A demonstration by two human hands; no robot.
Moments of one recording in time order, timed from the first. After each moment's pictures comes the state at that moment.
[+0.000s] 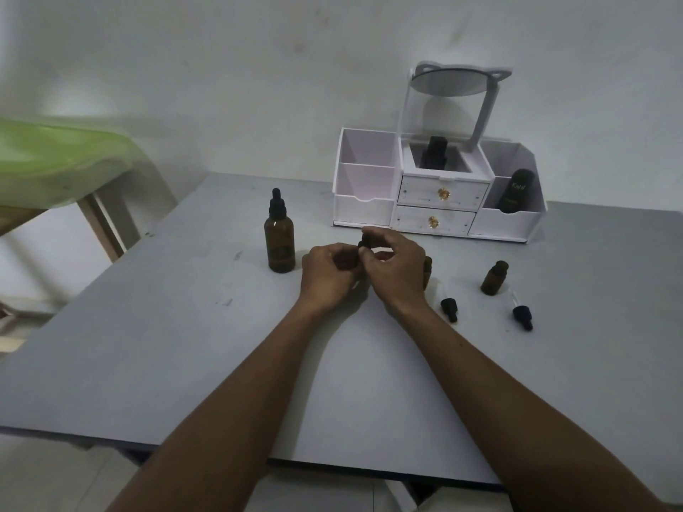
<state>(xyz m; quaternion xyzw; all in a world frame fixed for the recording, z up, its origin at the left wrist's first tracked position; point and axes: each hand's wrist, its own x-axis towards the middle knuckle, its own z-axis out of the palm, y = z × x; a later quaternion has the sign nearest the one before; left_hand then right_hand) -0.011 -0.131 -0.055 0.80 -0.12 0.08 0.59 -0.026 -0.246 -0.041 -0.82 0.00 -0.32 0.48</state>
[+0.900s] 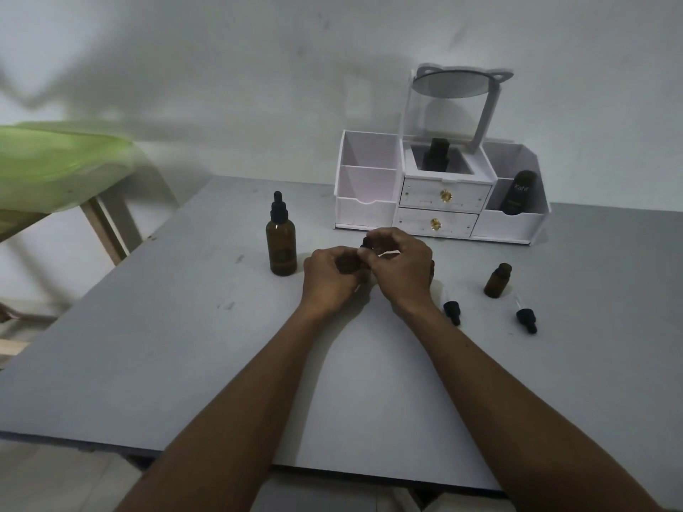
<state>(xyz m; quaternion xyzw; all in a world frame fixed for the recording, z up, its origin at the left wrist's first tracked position) -0.013 -0.130 -0.049 0.80 -0.11 0.08 0.58 -0.022 -0.251 -0.036 -0.82 0.02 -0.31 0.48</state>
